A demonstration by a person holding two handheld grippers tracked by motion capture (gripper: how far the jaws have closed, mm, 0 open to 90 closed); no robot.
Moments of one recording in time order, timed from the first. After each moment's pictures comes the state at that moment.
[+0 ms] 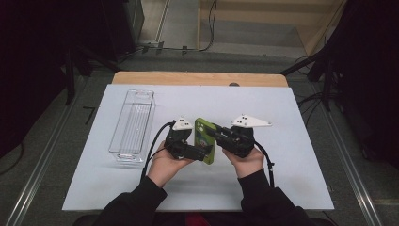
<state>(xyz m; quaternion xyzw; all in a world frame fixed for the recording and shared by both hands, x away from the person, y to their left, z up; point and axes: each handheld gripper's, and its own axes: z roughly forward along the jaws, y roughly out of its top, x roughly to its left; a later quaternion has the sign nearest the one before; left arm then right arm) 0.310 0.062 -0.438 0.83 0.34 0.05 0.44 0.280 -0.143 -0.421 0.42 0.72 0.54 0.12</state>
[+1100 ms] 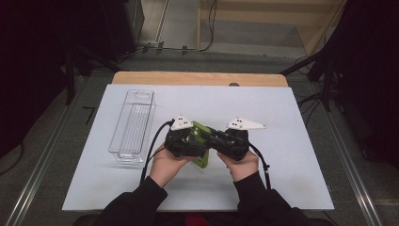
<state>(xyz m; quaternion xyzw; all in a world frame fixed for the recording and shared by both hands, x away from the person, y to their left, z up) 0.309 0.061 -0.435 0.81 0.34 0.08 0.46 0.277 -0.132 -0.427 0.42 0.71 0.55 0.09</state>
